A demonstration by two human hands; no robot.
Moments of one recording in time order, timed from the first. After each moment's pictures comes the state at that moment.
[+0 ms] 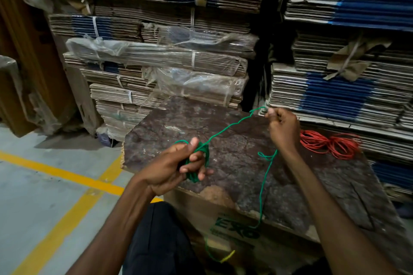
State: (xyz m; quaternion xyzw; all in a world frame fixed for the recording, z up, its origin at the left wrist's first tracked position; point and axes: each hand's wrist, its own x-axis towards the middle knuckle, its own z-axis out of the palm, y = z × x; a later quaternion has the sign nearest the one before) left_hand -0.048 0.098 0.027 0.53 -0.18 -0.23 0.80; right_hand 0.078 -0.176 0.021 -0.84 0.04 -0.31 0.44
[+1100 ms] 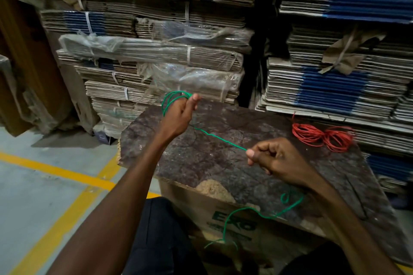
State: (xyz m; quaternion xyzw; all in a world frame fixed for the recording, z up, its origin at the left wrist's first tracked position) left_hand 0.073 0.092 0.031 0.83 -0.13 0.18 0.51; right_hand -0.047 -0.173 0.052 -0.83 -0.20 0.03 0.52
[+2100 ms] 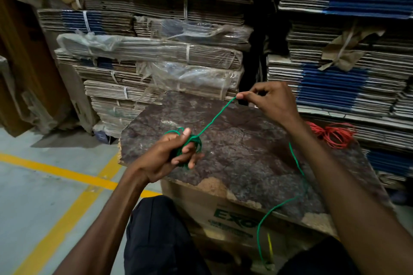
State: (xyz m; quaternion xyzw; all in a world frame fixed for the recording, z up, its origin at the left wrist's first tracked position) left_hand -0.032 0.106 0.018 0.58 -0.19 -0.18 0.77; right_hand 0.065 -0.165 0.093 -0.90 -0.14 -0.26 0.32
